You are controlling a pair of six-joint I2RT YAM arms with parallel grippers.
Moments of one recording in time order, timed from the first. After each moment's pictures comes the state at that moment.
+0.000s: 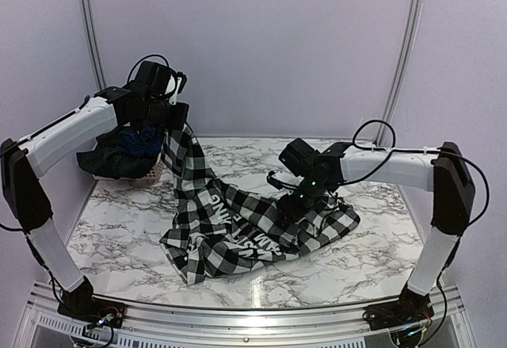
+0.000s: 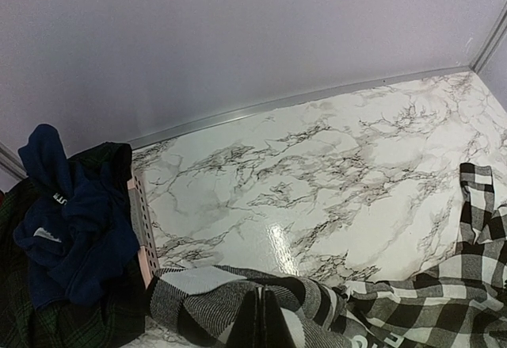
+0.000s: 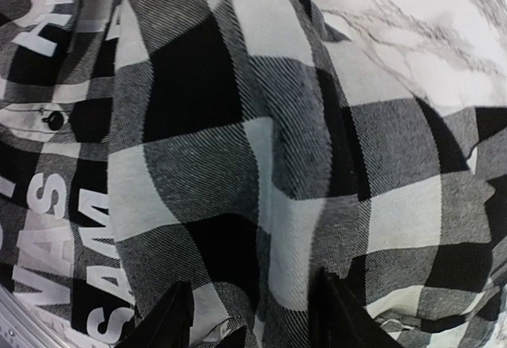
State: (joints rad) left arm -0.52 1.71 1.68 -0.61 -0.19 -0.12; right arm 0.78 1.77 1.33 -0.77 -0.06 0.10
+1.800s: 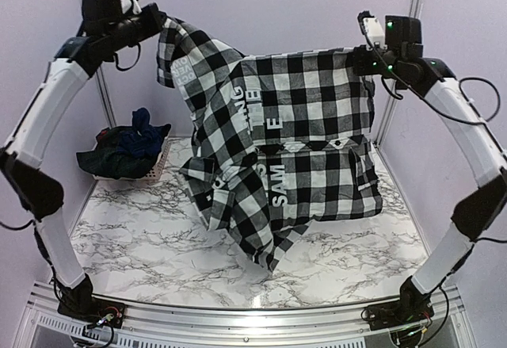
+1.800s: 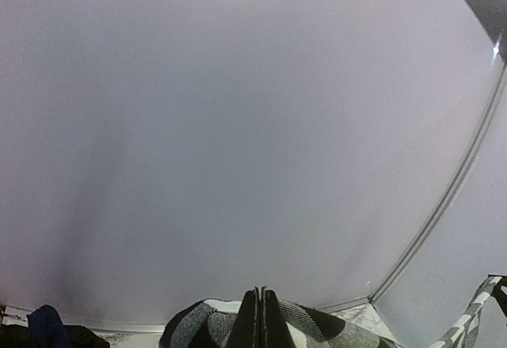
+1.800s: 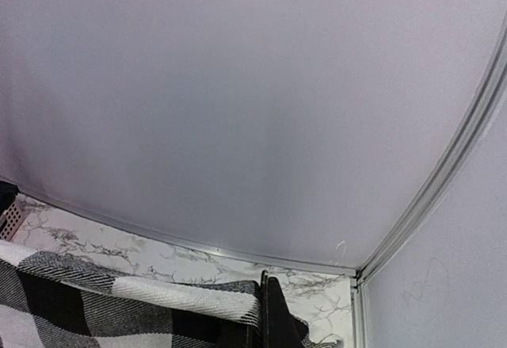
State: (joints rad) left arm -0.40 1.76 2.31 -0.48 -0.05 -0.32; right arm 0.39 1.57 1.98 -0.59 0.26 -0.09
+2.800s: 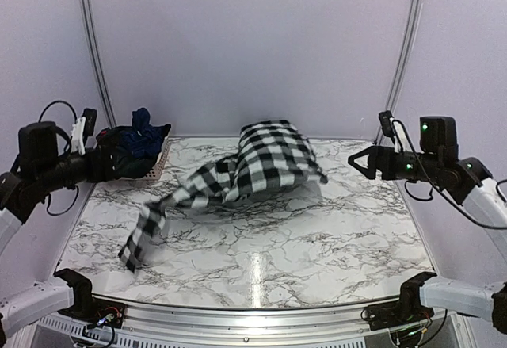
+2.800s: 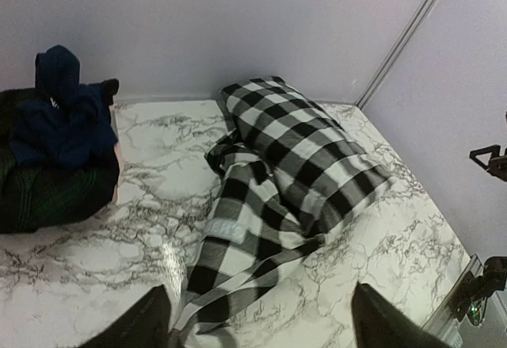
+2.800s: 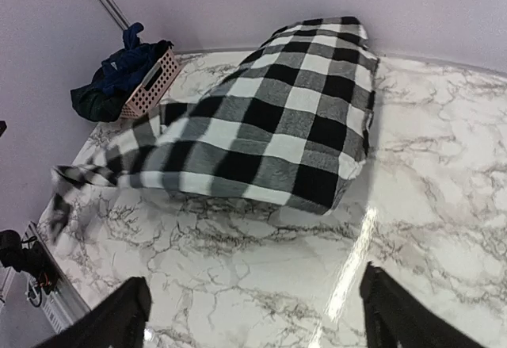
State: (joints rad) left arm -0.26 0.76 0.93 -0.51 0.32 -0.27; right arm 0.28 0.93 1.00 -0.55 -0.39 0.22
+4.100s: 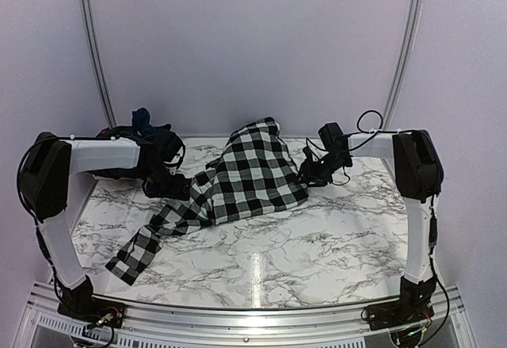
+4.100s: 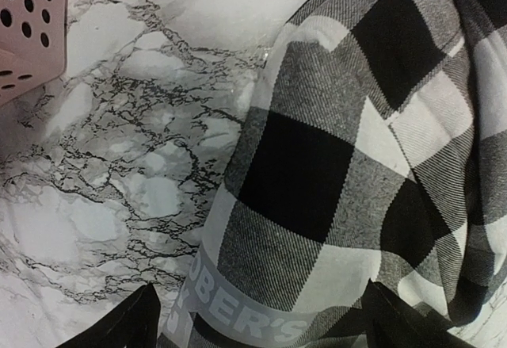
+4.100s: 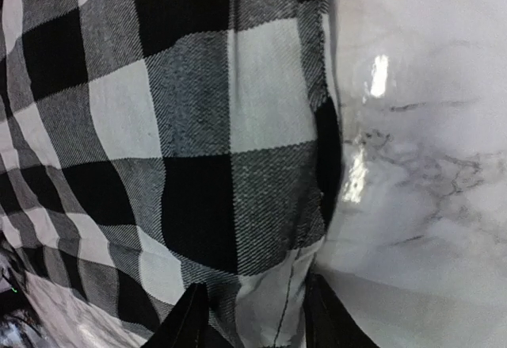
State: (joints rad) left arm -0.48 1.84 1.27 -0.65 -0.07 -0.32; right arm 0.31 2.19 1.62 -0.56 -0.44 0.26
